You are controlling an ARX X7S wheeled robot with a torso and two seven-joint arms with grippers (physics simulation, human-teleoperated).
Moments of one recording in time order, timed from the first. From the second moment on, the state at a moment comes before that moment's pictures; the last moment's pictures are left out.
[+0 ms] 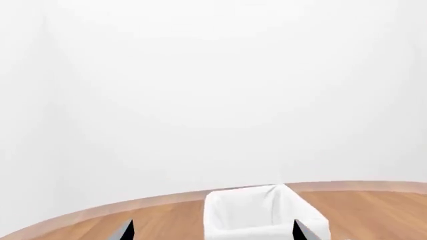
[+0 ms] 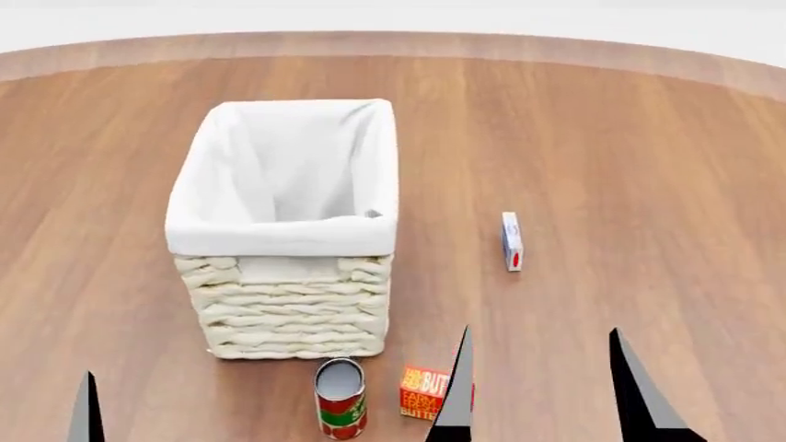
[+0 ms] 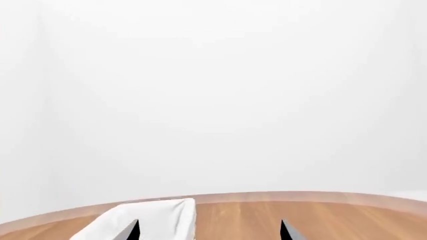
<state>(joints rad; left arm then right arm) 0.25 -0.15 0.16 0.95 0.08 -0.37 -0.19 -0.09 0.14 -0.07 -0.80 0.22 0.34 0.15</state>
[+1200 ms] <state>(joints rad) 0.23 -0.21 0.21 0.95 0.07 -0.40 -0.25 -0.08 0.19 -0.09 -0.80 0.27 0.32 0.22</state>
